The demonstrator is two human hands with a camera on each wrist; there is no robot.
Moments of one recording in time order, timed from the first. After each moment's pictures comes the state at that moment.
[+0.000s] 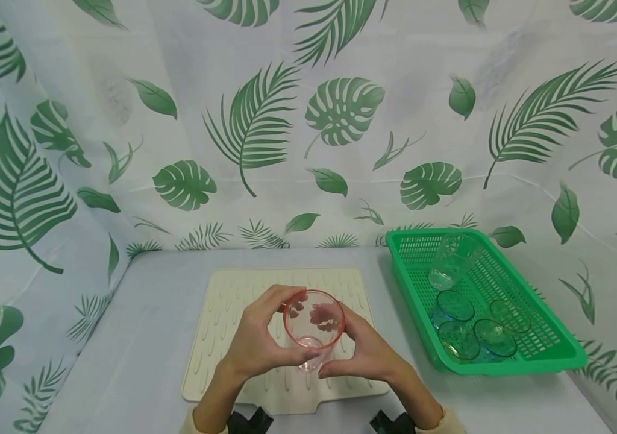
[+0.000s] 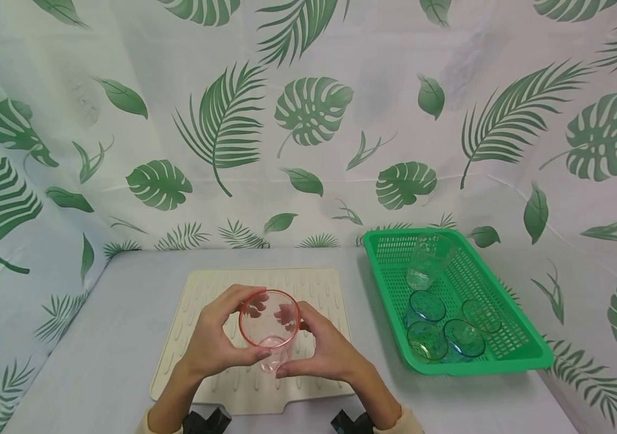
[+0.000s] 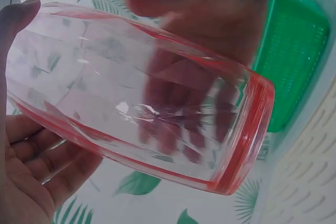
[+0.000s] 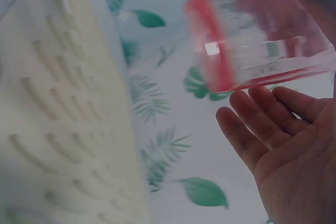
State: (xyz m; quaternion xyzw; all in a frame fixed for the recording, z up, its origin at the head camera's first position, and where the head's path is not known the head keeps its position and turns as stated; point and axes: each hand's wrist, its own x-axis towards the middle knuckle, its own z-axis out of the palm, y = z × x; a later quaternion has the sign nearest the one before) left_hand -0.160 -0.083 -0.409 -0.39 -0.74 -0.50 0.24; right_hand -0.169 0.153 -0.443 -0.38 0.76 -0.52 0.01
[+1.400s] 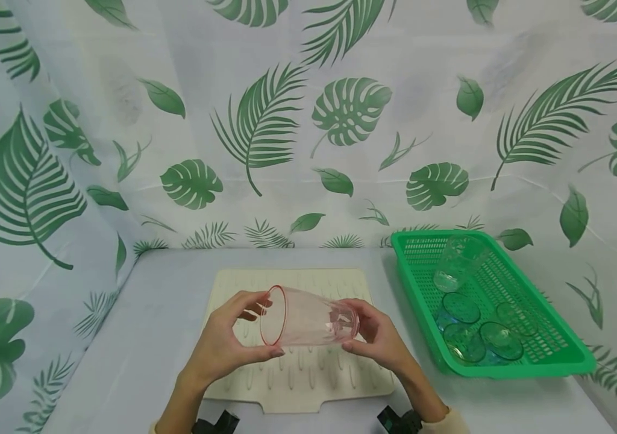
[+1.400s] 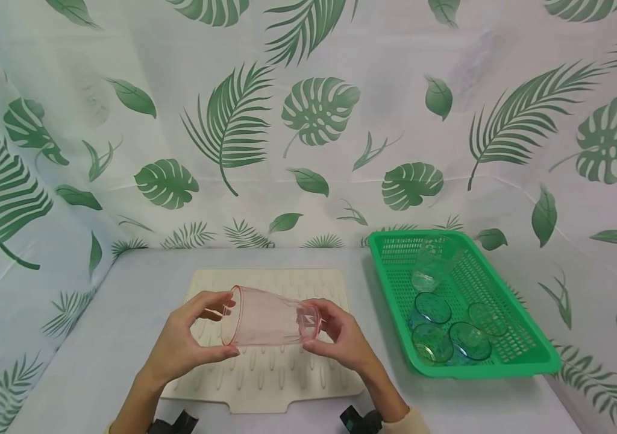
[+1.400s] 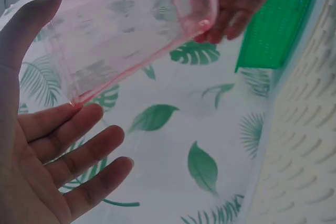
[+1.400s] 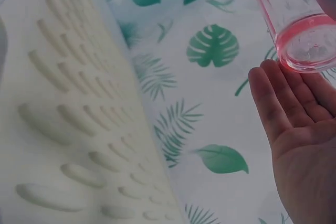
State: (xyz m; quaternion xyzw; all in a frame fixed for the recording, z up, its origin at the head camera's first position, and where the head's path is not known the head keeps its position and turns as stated) left_hand -0.146 -0.140 -0.418 -0.27 -0.81 -0.49 0.17; right_hand -0.189 0.174 -0.470 -0.37 0.66 -0.66 0.02
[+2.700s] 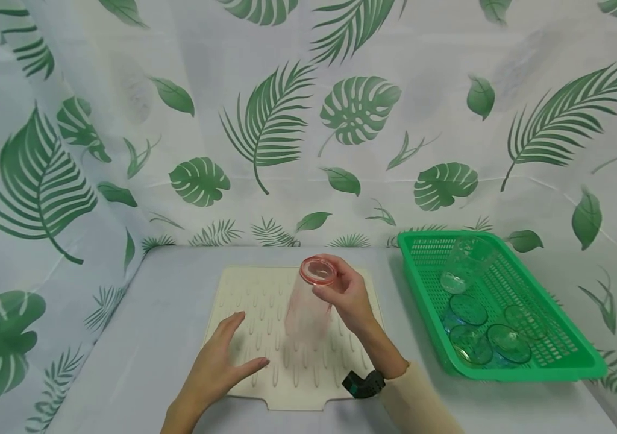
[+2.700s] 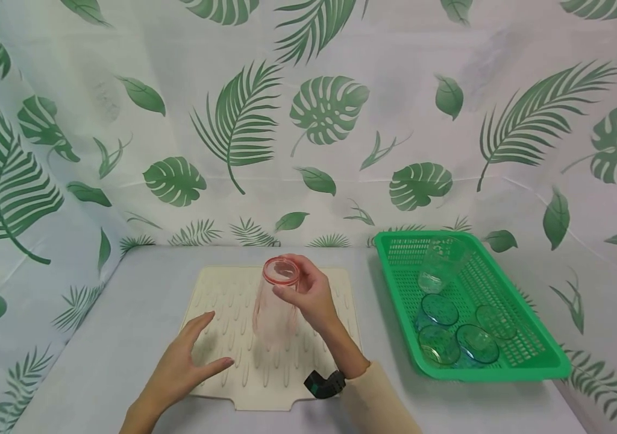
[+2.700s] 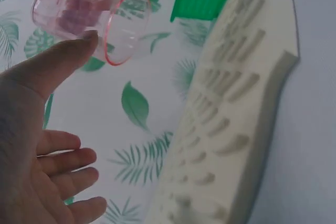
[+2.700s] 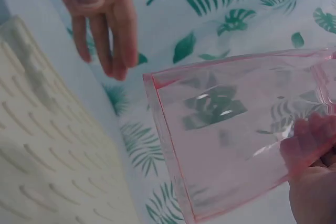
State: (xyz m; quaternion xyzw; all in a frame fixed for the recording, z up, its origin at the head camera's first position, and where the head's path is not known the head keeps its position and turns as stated) left_hand -0.125 -0.163 -0.487 -0.05 -0.92 -0.38 0.08; right_hand -0.226 0.096 -0.426 -0.31 0.58 -0.75 -0.04
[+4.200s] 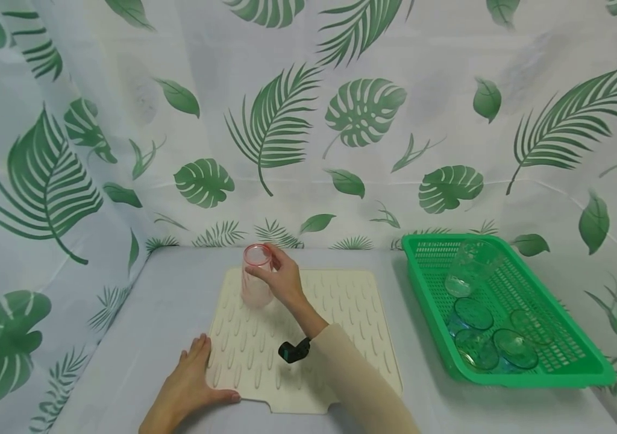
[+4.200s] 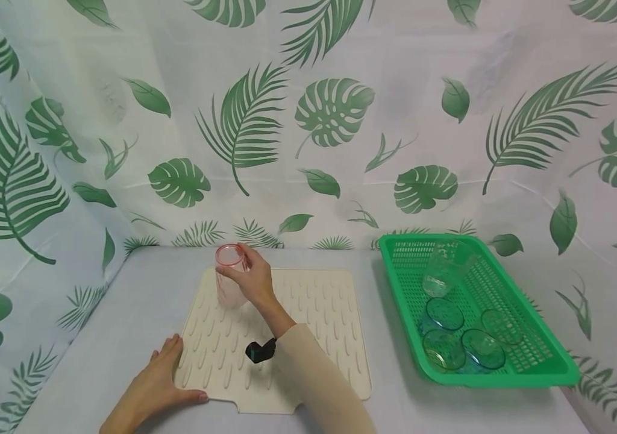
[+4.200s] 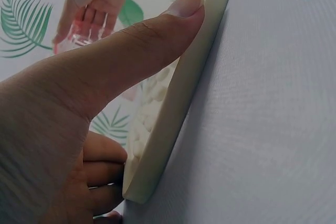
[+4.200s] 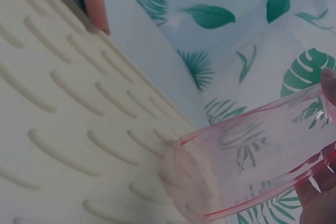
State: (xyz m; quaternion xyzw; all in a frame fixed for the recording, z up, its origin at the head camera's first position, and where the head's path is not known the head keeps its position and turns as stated) left_hand -0.117 -0.222 -0.528 0.00 -0.96 -0.27 -0.07; right_hand -0.297 -0.030 -0.474 -0.15 0.75 -0.64 -0.05
